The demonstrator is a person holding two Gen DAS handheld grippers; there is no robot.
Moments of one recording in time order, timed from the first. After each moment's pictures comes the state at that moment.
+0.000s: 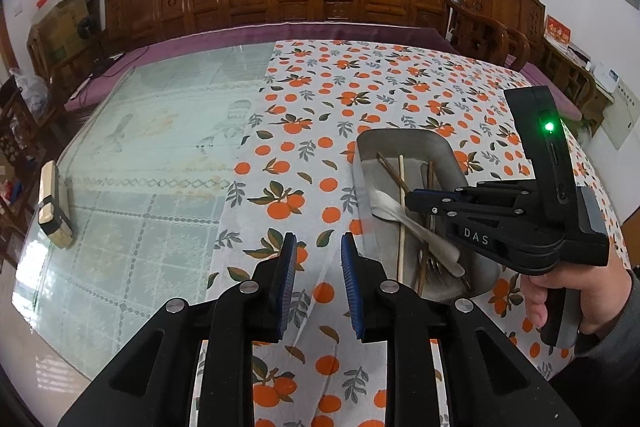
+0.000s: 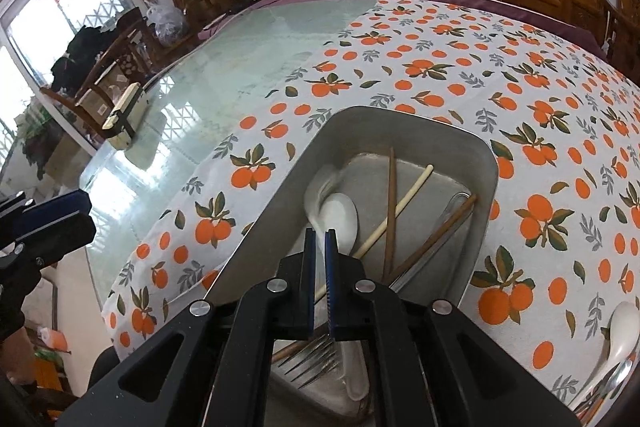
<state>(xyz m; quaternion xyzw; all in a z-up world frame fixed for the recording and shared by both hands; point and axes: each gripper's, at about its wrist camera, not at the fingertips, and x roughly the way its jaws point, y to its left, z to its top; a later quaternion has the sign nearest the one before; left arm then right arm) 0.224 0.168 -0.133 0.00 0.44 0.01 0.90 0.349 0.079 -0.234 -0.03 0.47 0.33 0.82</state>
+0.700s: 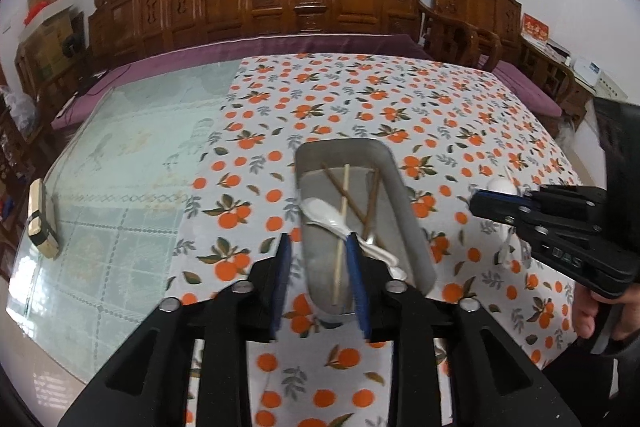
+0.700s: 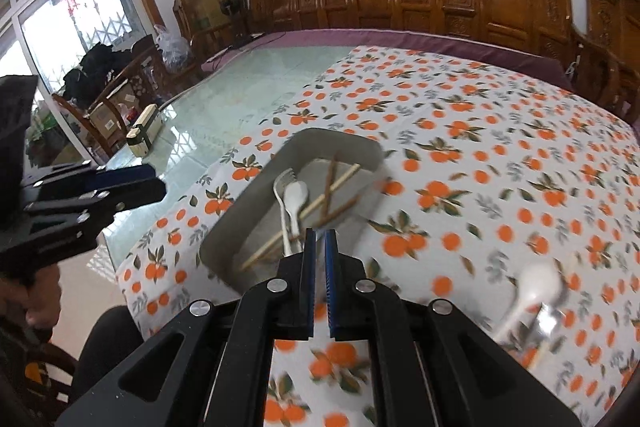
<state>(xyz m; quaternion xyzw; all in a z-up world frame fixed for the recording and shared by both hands) 0.212 0.107 -0.117 0.01 0.42 -0.02 0.91 0.280 -0.038 -0.175 -0.02 0.40 0.32 0.86</state>
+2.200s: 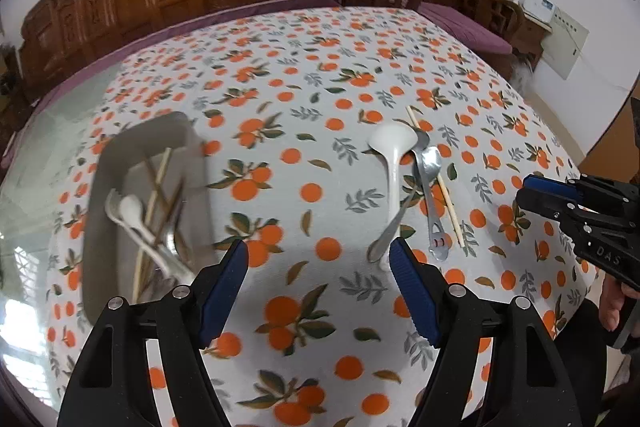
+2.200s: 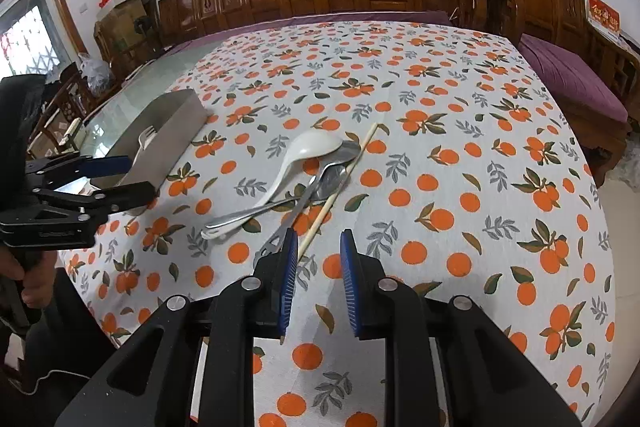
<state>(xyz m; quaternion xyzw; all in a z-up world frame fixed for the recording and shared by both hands) 0.242 -0.073 -0.186 0.06 0.47 -0.11 0.87 0.235 -0.246 -0.225 0.01 0.43 0.18 0.88</state>
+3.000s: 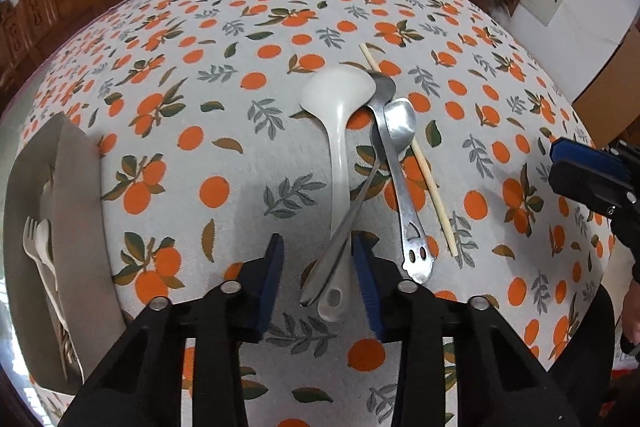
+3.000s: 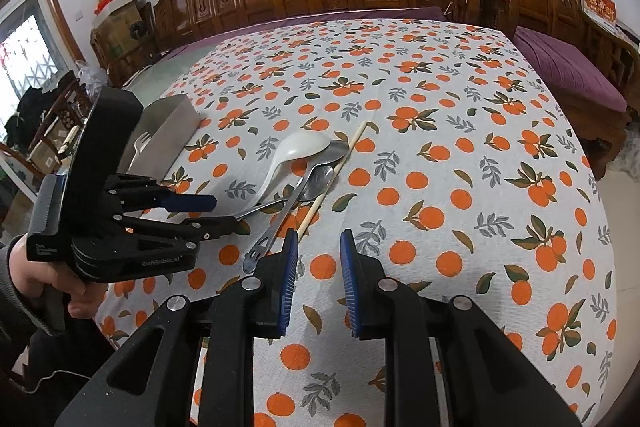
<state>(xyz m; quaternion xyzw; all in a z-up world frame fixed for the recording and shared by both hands) 0.286 -0.131 -0.245 0.10 0.54 -0.17 0.82 0.240 -0.259 -0.226 0.02 0.43 0.18 0.88</state>
